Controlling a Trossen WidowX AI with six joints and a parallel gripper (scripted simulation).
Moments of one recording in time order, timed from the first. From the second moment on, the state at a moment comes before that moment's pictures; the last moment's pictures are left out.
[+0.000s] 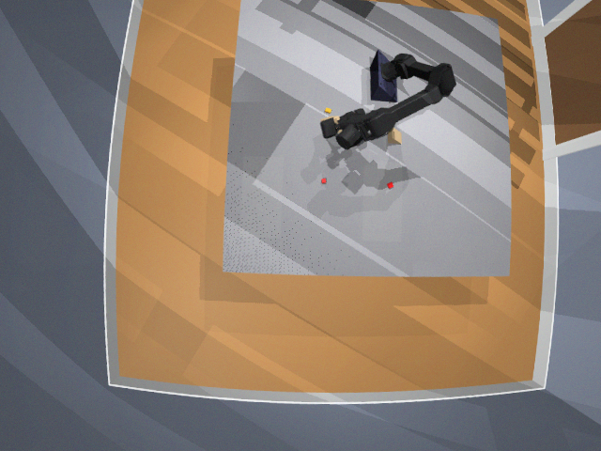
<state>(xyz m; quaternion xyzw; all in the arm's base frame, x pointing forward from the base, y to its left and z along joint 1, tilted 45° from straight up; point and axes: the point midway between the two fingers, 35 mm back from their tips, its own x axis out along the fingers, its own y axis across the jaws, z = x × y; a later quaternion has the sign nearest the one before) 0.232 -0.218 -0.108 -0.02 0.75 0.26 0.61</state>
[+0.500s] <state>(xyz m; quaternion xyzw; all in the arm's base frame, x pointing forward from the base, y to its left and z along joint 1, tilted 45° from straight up) 0.227 -0.221 -0.112 0.18 0.76 0.10 0.61</state>
